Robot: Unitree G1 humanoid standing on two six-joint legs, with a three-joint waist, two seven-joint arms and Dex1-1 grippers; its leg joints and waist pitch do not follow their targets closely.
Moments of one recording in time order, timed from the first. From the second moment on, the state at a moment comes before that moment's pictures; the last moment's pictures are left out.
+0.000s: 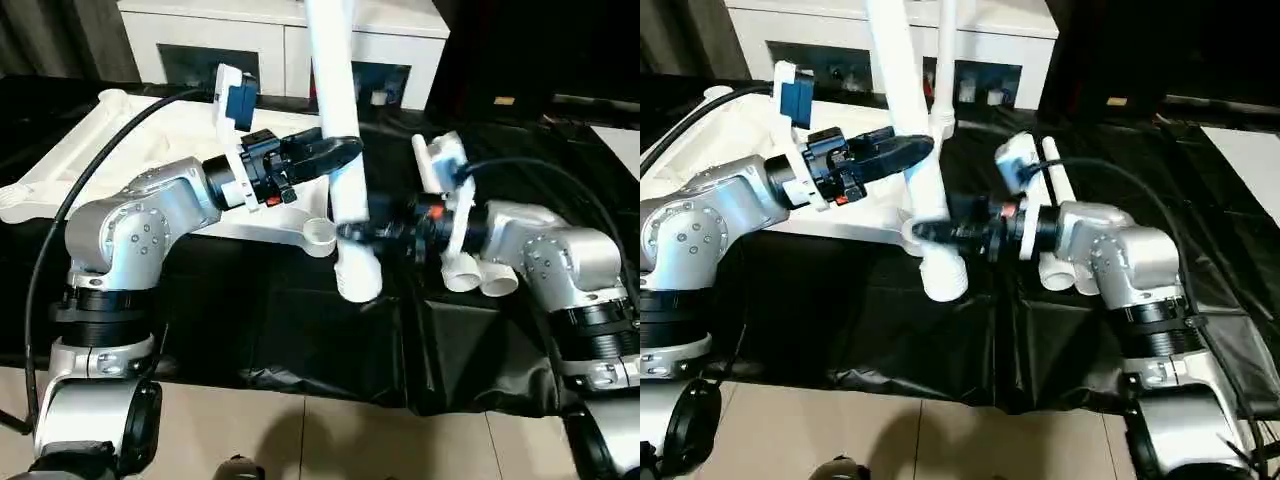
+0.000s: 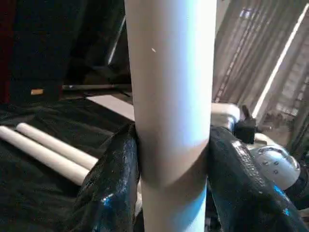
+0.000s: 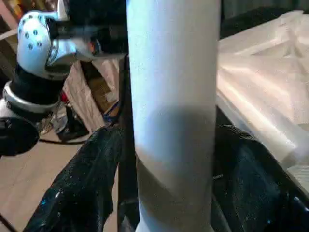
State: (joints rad) left arm -0.76 0.32 0.10 0.04 -0.72 0.85 -0.80; right arm -0.70 -0.41 0.10 0.22 0.55 0.73 1.16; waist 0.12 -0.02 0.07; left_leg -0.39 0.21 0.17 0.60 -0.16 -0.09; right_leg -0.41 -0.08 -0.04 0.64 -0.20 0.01
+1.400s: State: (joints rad) left arm -0.73 0.13 0.10 0.09 -0.54 0.67 -0.42; right arm -0.75 -0.20 0.16 0.34 0.26 0.50 0.72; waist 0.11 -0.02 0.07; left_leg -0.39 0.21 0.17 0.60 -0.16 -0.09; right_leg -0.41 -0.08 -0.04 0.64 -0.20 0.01
